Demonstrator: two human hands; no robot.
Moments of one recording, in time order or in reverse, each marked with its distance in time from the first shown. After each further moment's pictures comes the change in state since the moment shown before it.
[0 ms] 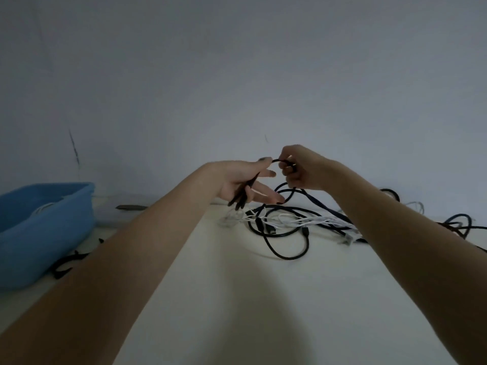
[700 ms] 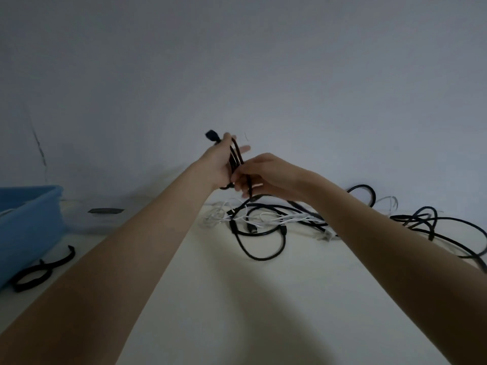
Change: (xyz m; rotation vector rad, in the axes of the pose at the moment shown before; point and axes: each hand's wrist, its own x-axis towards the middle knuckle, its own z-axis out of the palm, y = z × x) left_hand 0.032 0.012 0.005 -0.573 0.243 0.360; right_hand -0.030 0.009 0.024 -0.167 -0.318 -0.270
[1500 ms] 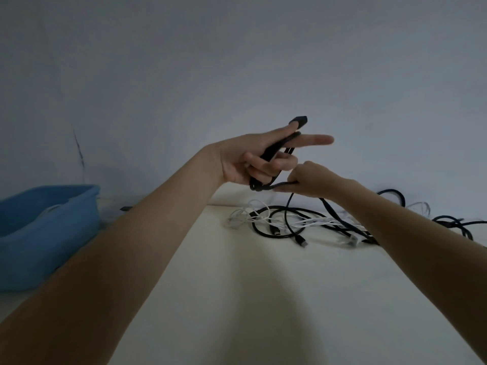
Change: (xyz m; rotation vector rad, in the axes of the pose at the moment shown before) left_hand -0.057 0.037 0.001 0.515 -0.865 -0.184; right_hand 0.020 0.025 -0.038 -1.279 0.218 0.085
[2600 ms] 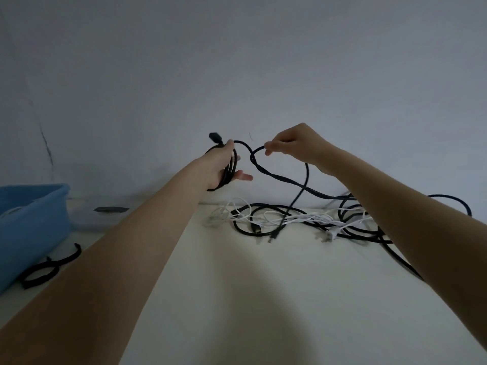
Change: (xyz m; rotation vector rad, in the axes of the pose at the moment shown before) left_hand 0.043 -0.042 -0.050 -0.229 0.994 -0.028; right_hand -0.010 0.005 -0.047 0.610 0.241 -0.056
